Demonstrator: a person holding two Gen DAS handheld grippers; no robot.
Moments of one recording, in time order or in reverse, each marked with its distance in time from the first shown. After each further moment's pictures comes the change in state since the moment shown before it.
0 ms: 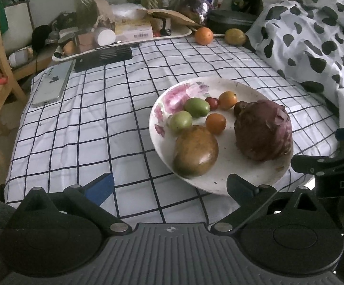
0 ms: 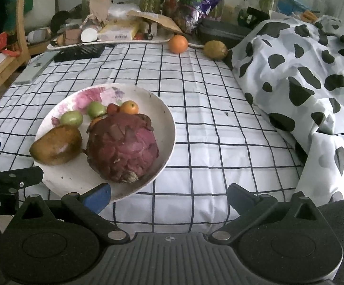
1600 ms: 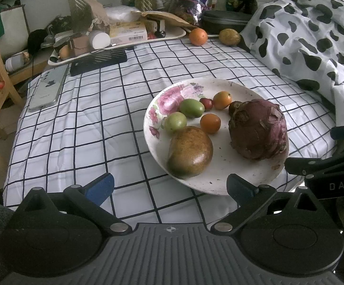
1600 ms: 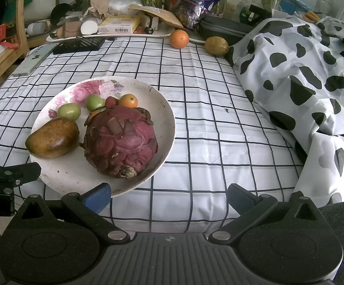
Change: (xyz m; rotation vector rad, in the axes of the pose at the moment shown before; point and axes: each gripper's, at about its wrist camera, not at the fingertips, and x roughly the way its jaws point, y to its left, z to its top) left arm -0.001 -0.003 0.000 0.022 -0.009 -0.014; right arm 0.004 0.002 -0.001 -0.020 0.019 -0.011
